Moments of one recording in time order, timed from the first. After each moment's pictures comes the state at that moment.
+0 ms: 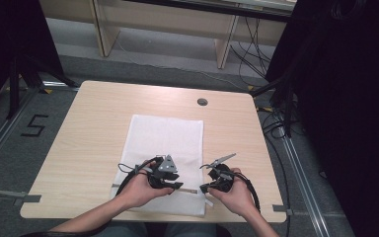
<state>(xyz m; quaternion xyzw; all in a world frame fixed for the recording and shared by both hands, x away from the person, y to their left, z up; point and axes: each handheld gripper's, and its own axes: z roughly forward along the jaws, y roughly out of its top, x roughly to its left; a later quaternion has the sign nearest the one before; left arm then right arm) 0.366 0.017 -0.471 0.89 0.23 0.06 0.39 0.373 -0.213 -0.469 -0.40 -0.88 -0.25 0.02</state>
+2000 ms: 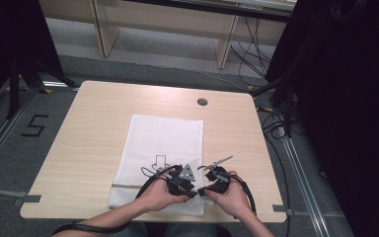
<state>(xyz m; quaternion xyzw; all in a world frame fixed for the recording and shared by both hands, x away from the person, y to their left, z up) 0.366 -0.031 -0.498 0.90 0.19 0.03 0.38 0.373 -0.208 -0.485 -0.43 -0.87 -0.24 0.04</state>
